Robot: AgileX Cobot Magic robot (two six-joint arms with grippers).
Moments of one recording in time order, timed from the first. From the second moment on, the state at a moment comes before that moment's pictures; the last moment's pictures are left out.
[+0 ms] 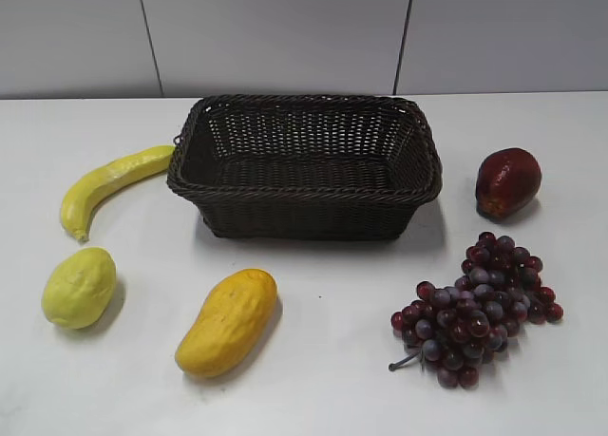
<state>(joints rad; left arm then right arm) -0.03 -0.01 -0.49 0.12 1.09 -0.02 0.06 0.00 -0.50 -0.14 1.04 -0.02</state>
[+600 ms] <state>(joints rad) -0.03 -0.01 -0.49 0.12 1.09 -0.02 0.06 0.00 -0.50 -0.14 1.04 -0.02</state>
